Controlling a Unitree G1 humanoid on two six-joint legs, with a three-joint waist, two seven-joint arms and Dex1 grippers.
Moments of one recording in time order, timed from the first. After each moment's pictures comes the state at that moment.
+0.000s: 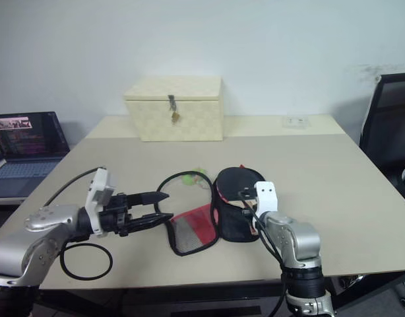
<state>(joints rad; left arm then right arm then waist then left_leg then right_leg) -0.32 0.81 0.19 -0.22 -0.66 0.54 -1.11 -0.57 -0.01 -0.06 -0.20 0.25 1.22 0.00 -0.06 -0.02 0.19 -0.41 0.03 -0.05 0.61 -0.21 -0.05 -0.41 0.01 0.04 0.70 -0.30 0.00</state>
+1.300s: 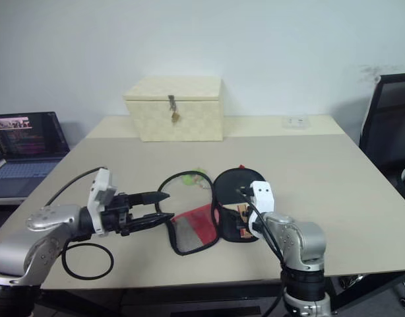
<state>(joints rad) -0.32 0.79 0.18 -0.18 -0.61 0.53 -1.06 -0.58 -0.15 -0.08 -0.38 0.39 1.39 0.18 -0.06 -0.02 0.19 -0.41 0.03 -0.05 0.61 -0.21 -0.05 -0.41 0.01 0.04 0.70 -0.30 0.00</state>
